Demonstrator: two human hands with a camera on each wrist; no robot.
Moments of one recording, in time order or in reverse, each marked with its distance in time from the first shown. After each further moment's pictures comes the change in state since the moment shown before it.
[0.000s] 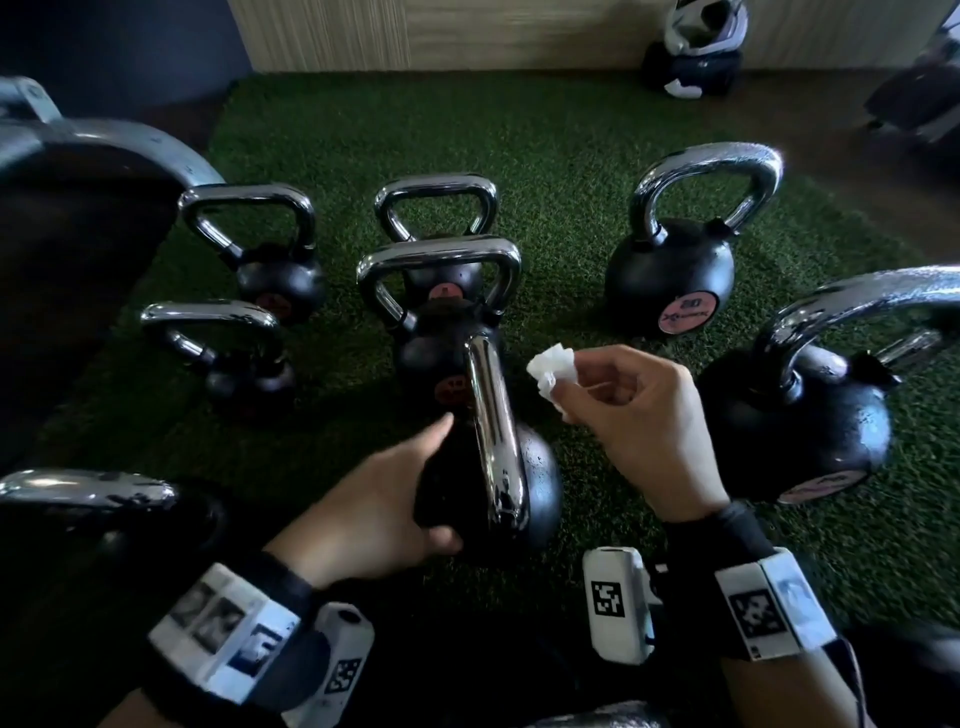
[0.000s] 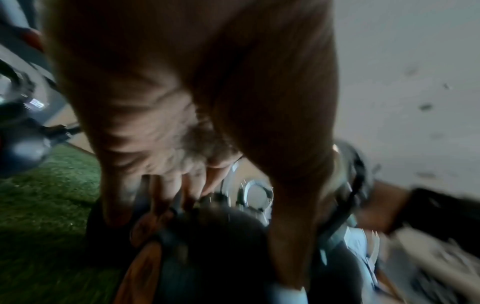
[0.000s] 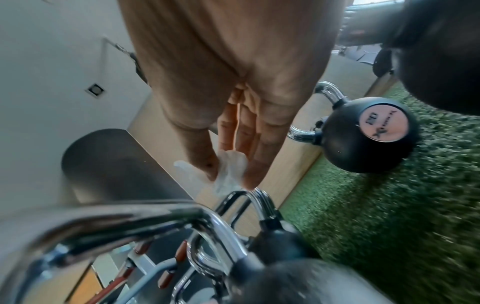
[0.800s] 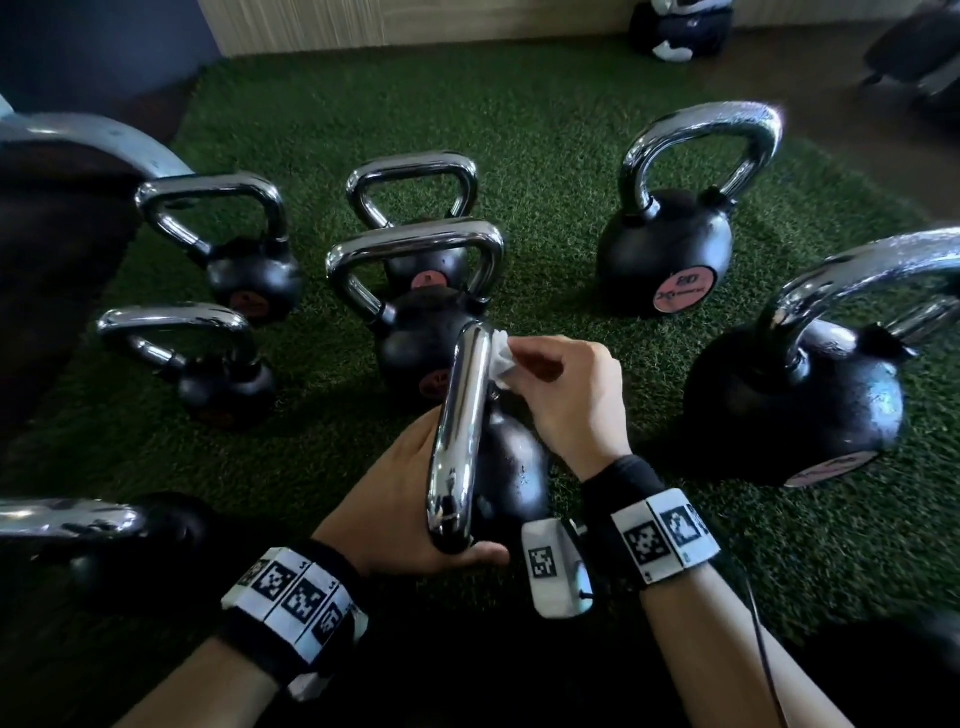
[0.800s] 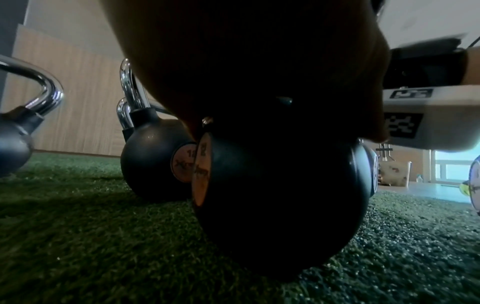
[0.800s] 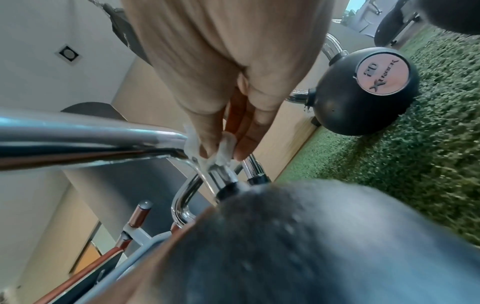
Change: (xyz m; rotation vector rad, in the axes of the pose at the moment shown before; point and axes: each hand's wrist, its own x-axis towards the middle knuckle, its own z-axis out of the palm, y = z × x) left_hand 0.026 0.005 0.031 -0.194 0.256 0.399; right_hand 0.025 0.022 0.049 -0.152 0.042 -0.050
